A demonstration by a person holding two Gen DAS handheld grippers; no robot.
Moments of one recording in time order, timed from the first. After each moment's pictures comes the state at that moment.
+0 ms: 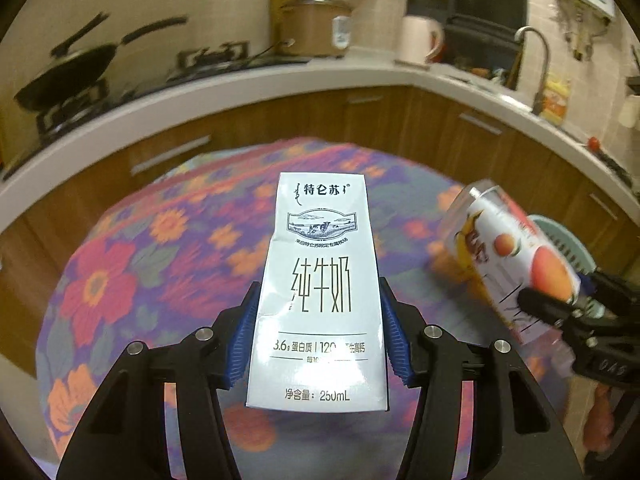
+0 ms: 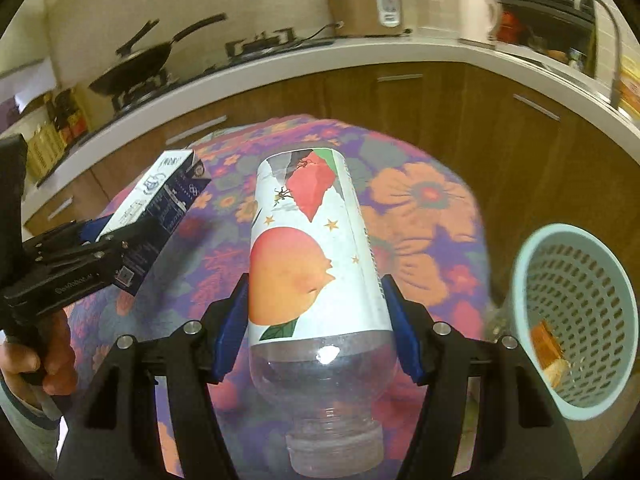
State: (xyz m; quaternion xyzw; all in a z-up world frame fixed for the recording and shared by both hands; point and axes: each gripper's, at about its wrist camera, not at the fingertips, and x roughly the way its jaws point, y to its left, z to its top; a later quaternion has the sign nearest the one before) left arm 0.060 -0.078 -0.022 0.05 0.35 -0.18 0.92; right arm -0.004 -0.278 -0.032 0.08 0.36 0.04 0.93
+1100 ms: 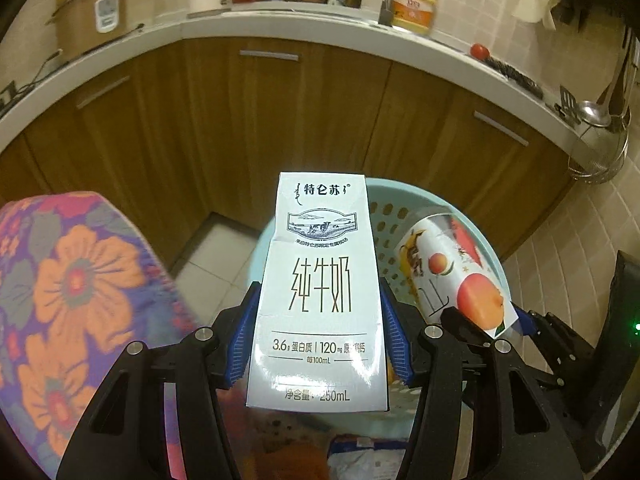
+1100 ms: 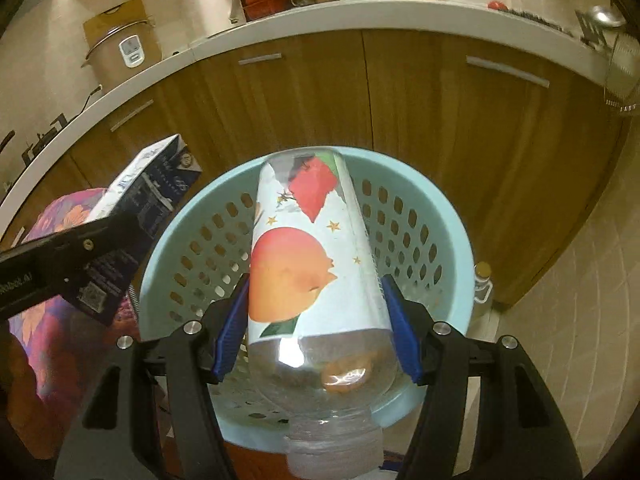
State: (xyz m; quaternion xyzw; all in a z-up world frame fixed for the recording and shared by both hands) left arm 0.053 -0.425 -0.083 0.12 0.42 -0.38 0.82; right arm -0.076 -0.541 -0.116 0.21 0.35 -0.23 0.88
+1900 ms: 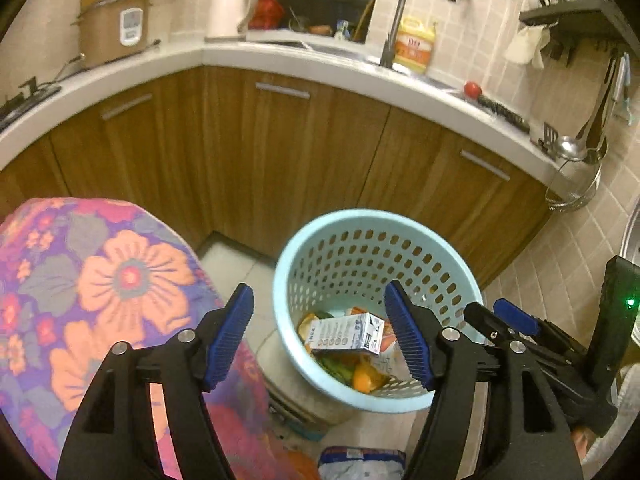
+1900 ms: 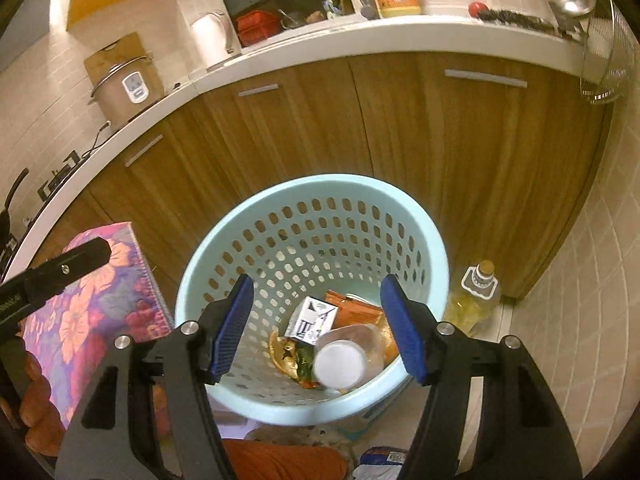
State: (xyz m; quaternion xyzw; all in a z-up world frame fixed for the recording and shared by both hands) left arm 0.038 -0.369 -0.035 0.07 0.37 -0.39 0.84; right arm -0.104 -0.524 -0.075 0.24 0.31 -0.23 0.89
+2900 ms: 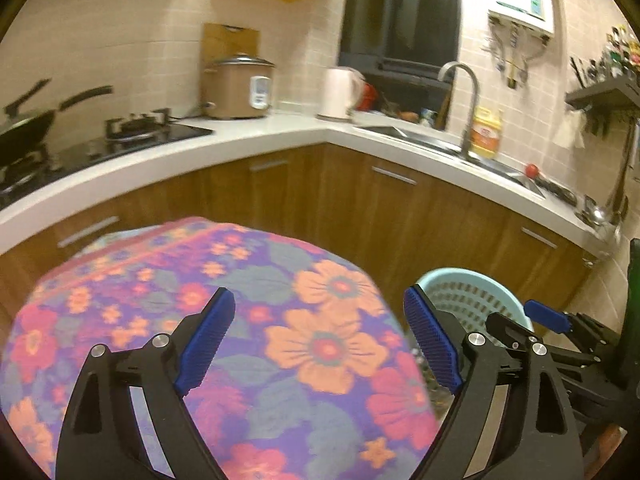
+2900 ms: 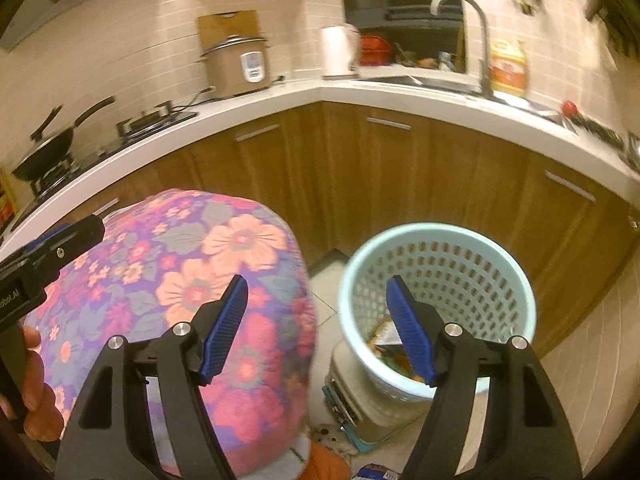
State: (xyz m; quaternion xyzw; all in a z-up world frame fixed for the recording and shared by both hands) left arm 0.017 -0.173 0.028 0.02 0.26 -0.26 0.93; right arm -0.060 -0.359 0.008 0.10 0.29 -0.13 0.94
